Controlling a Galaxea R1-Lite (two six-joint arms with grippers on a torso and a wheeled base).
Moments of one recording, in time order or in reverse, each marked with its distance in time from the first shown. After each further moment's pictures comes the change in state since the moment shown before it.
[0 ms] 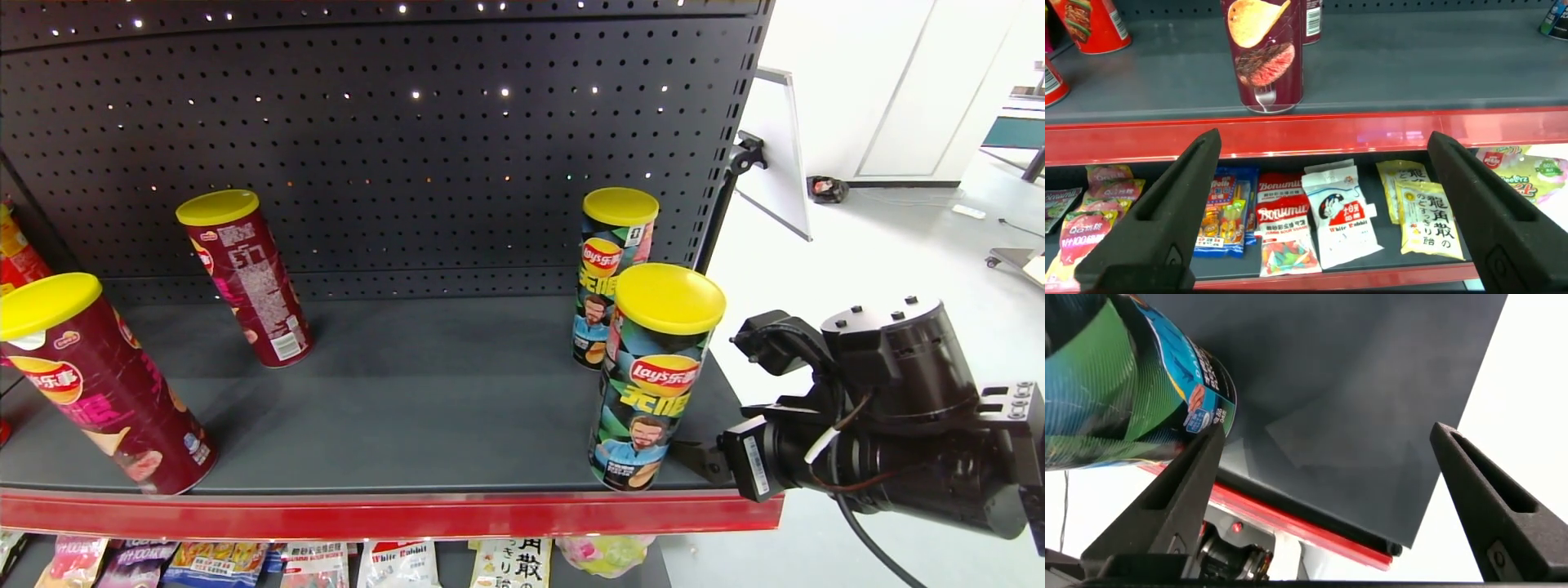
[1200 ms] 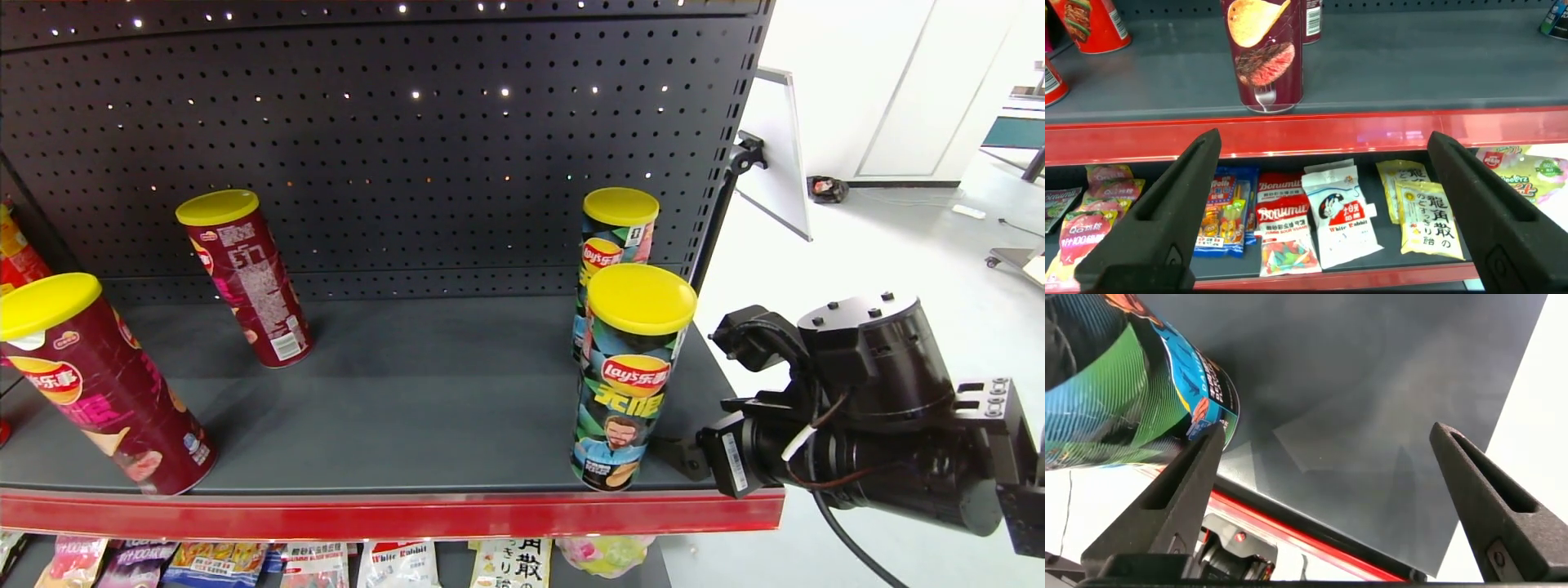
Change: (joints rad) left arm 0.000 0.000 0.000 0.000 0.000 0.000; right arm 0.046 0.029 -0.030 -0.014 -0.014 0.002
